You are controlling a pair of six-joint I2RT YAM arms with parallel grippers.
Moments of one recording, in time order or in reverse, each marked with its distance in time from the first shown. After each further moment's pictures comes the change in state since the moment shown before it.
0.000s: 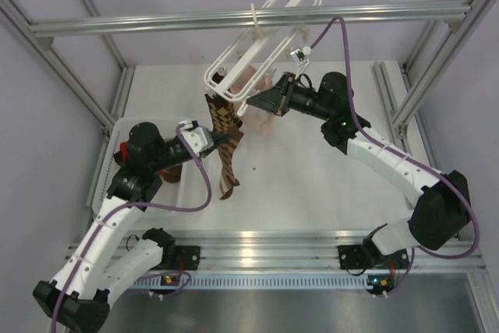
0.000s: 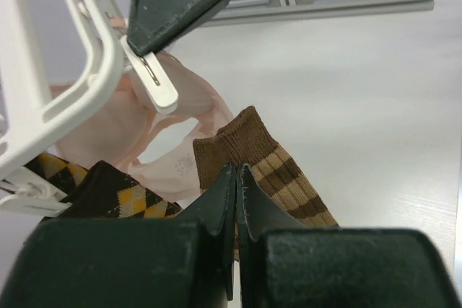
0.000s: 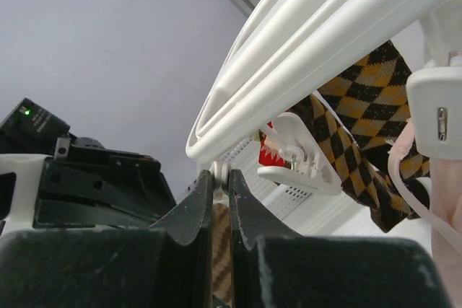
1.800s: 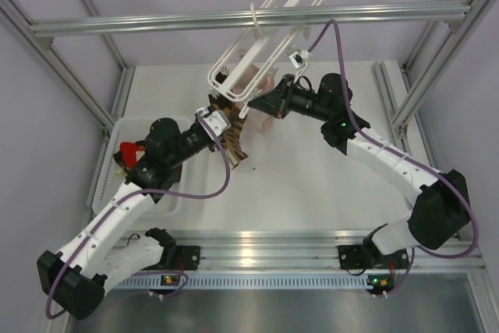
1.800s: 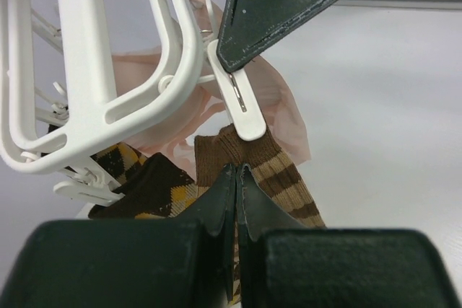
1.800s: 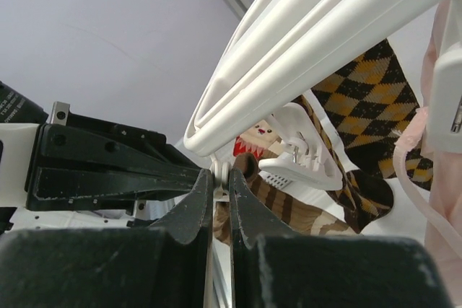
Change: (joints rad) left arm -0.162 0.154 -0.025 0.194 -0.402 0.003; right arm -0.006 0.004 -0.019 -0.007 -0.012 -0.117
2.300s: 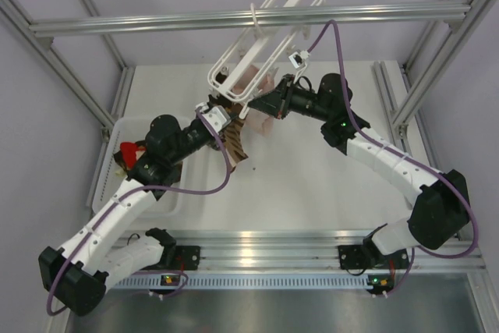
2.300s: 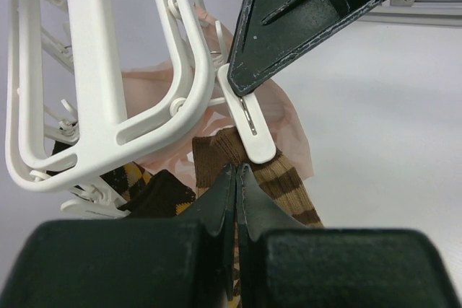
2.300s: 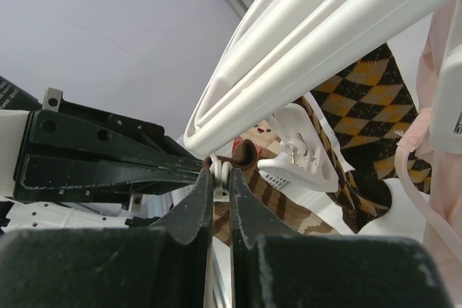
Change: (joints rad) left arm 0.000 0.027 0.026 0.040 0.002 -0.024; right arm 0.000 0.000 0.000 0.000 -0.006 -0.013
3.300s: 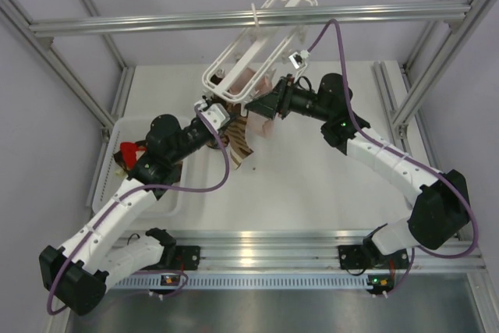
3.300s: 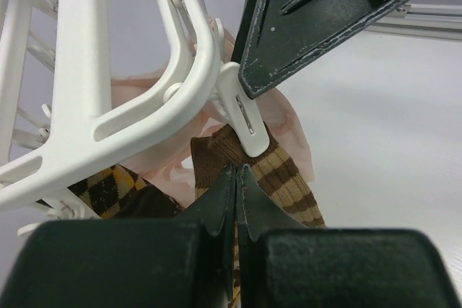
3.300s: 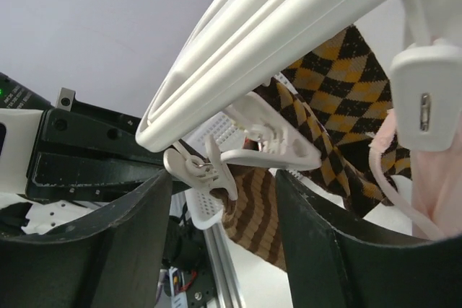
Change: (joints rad) left arm 0.000 0.009 0.000 0.014 0.006 -0.047; right arm 0.000 0.000 0.000 0.000 -0.013 0.051
